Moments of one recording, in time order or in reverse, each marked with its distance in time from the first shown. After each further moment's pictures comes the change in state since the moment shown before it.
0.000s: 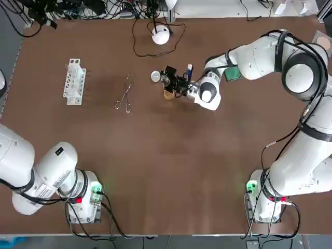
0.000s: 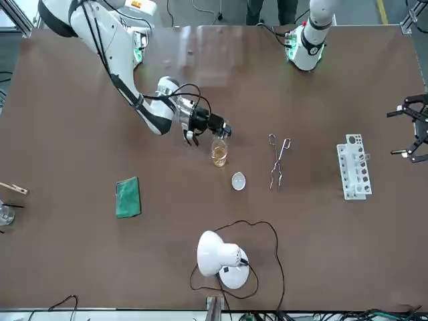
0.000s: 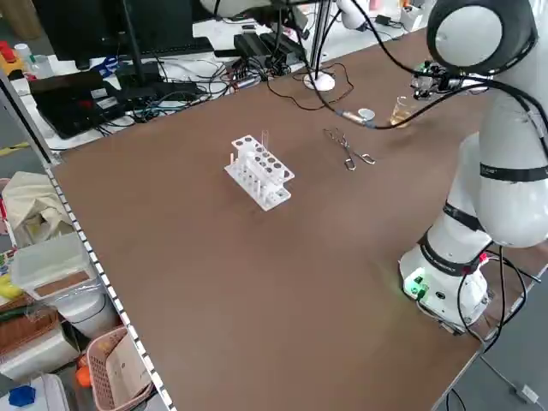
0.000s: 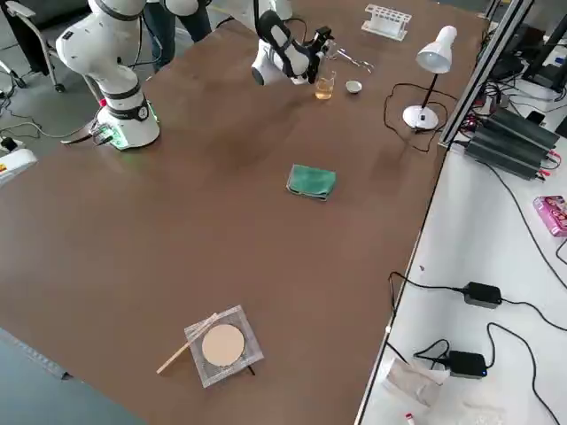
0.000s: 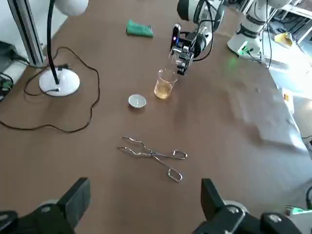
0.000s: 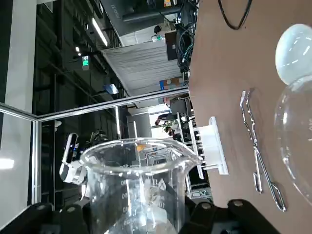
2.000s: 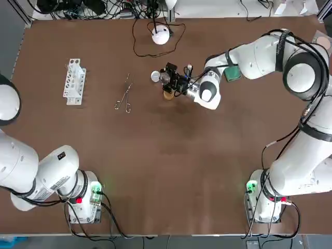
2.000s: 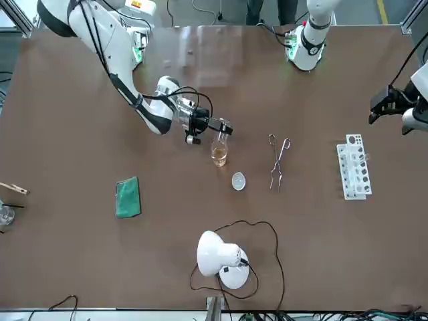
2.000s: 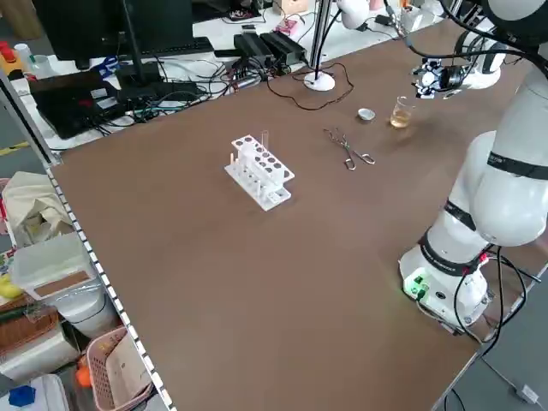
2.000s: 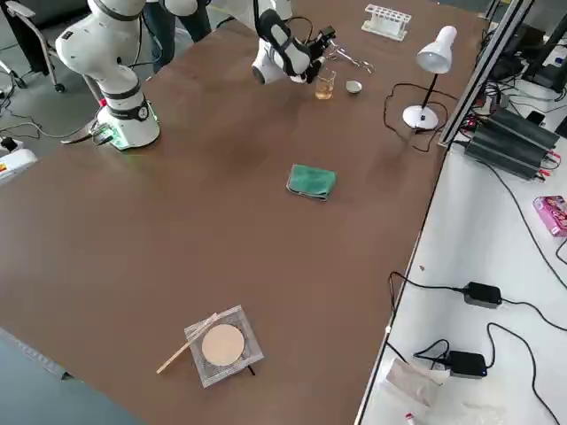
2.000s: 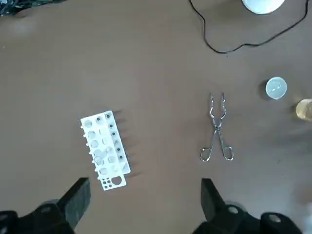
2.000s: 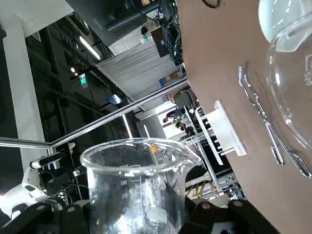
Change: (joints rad) left arm -0.166 -0.200 -0.179 0.038 0.594 0.156 -1.491; right arm -0.014 -0.001 0.019 -0.001 -0.001 -0.005 0.237
